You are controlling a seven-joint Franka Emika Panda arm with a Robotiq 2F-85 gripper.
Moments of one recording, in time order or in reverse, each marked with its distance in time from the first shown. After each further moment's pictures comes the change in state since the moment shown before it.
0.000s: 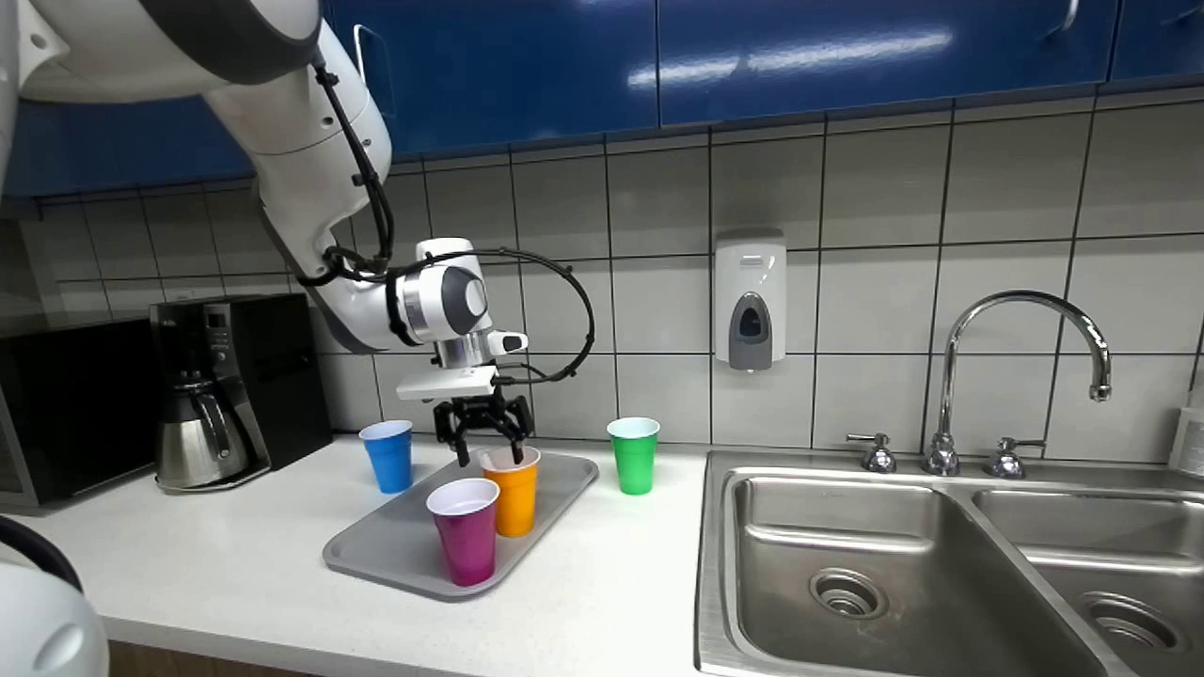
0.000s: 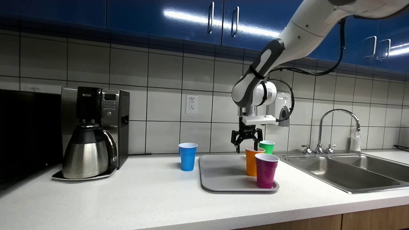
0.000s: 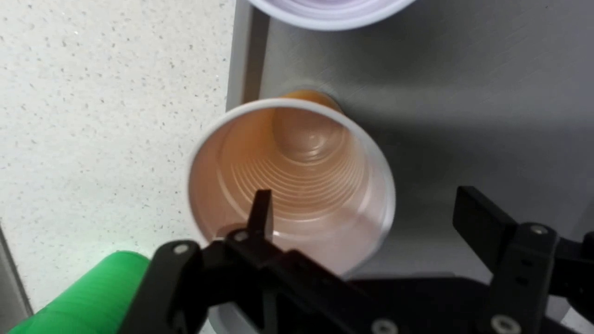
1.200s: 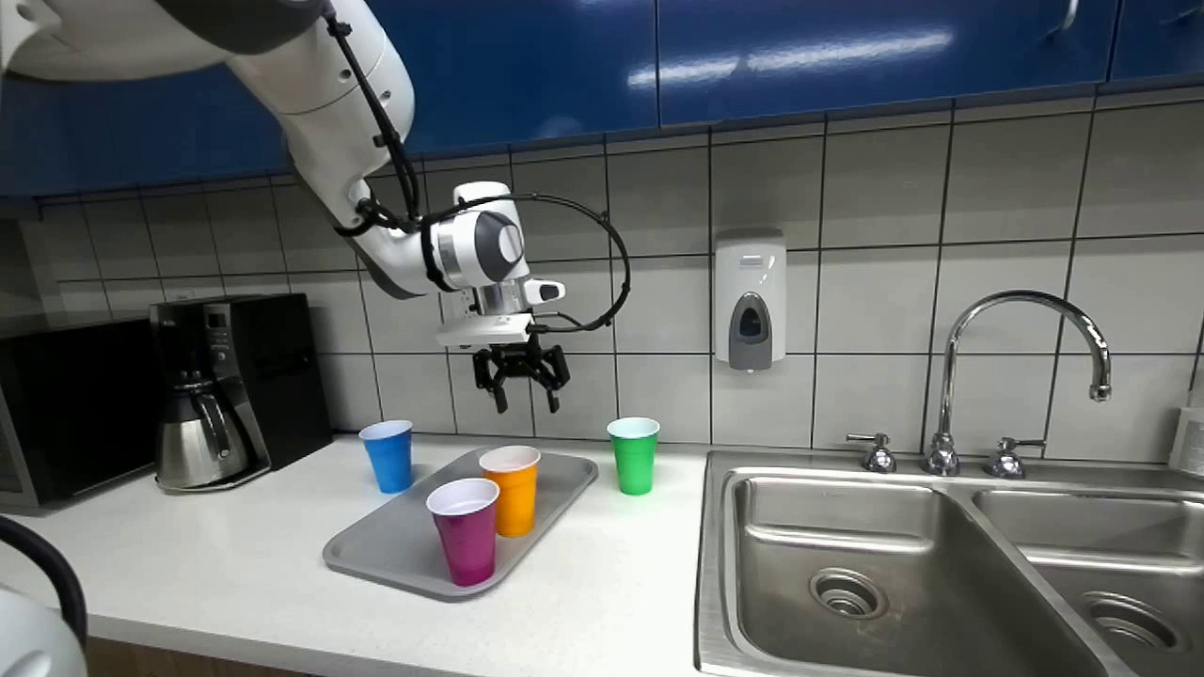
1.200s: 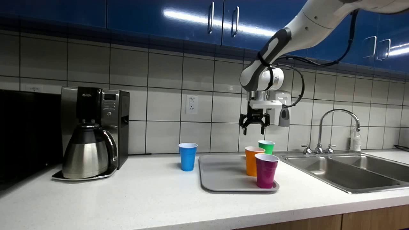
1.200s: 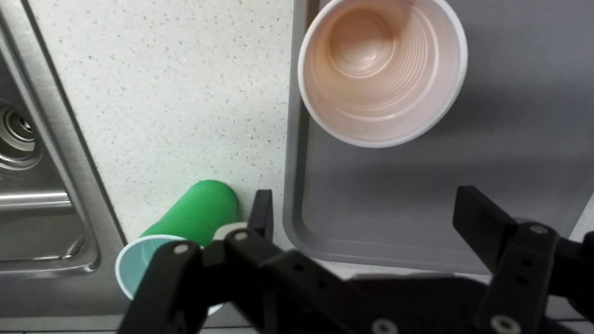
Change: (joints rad) arm -0.083 -0.039 -0.008 0.125 0.035 -0.087 -0.014
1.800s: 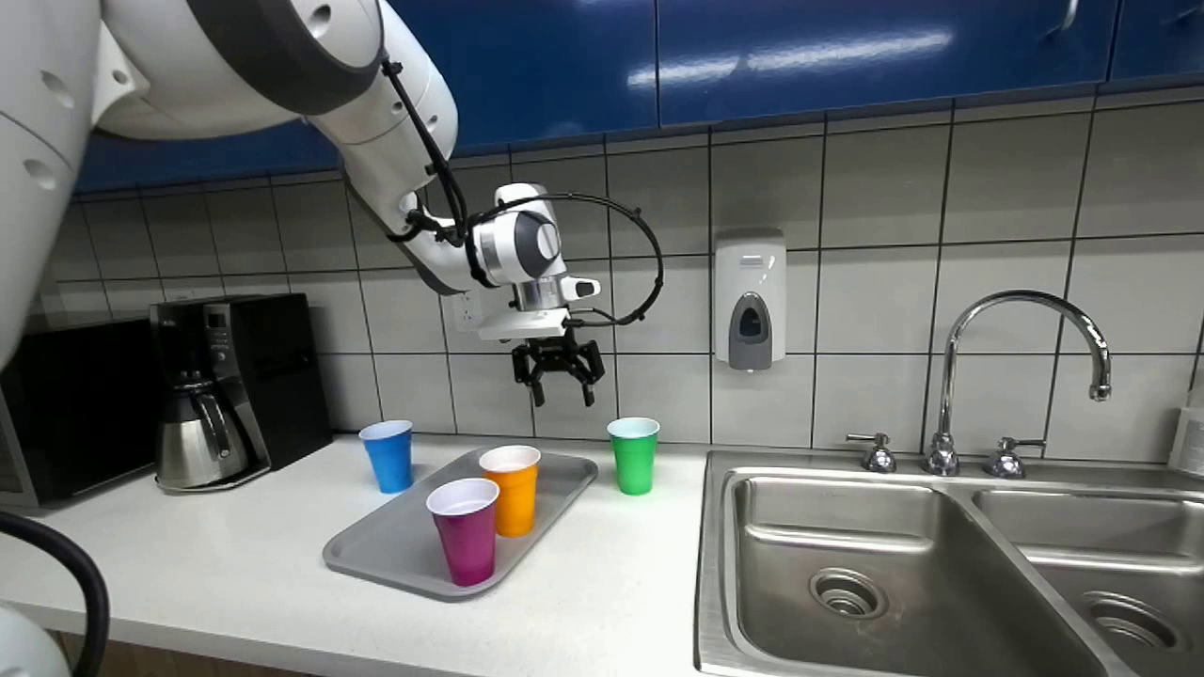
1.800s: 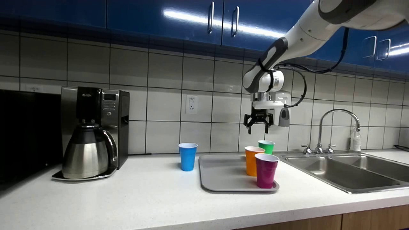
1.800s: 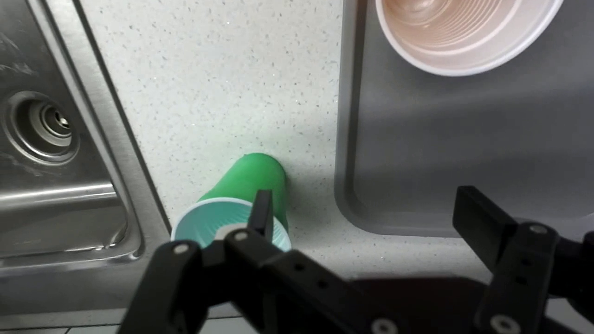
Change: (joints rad) arm -0.045 0.126 -0.023 0.194 0.001 -0.080 0.000
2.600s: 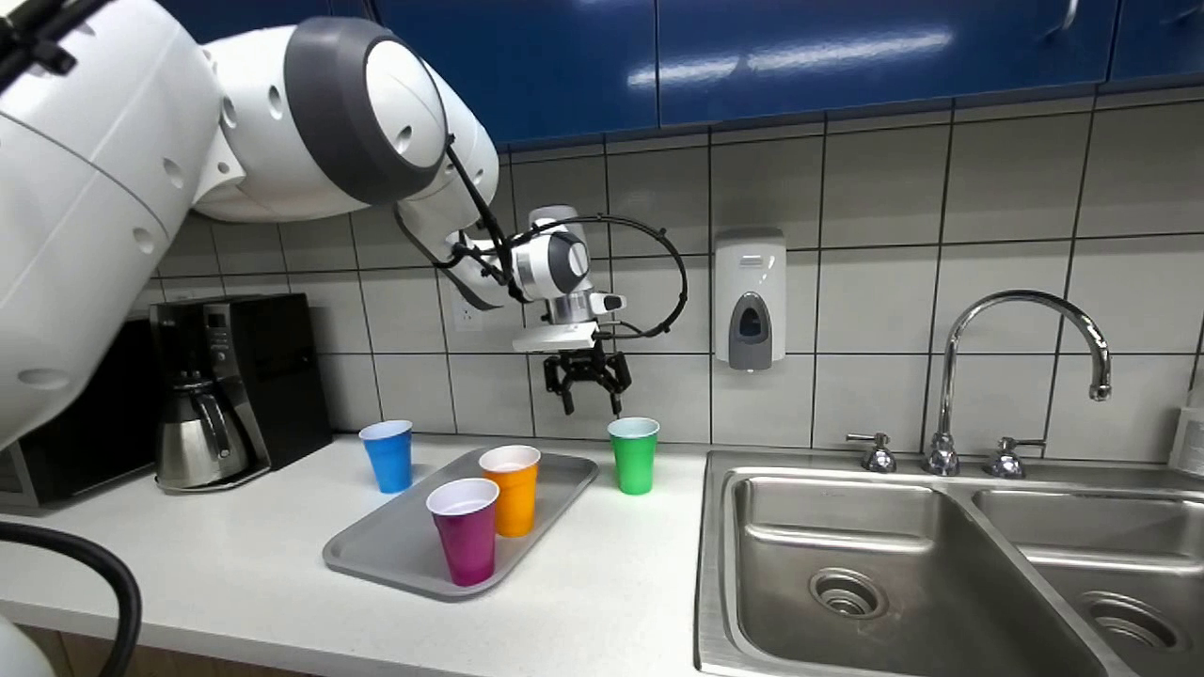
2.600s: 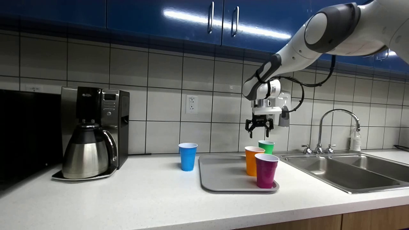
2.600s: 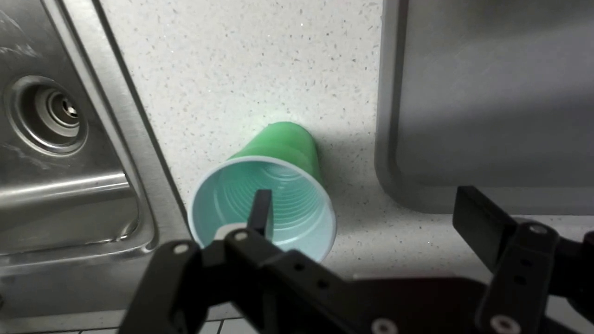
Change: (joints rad) arm -0.034 0.202 -0.013 0.256 0.002 -0.071 0.000
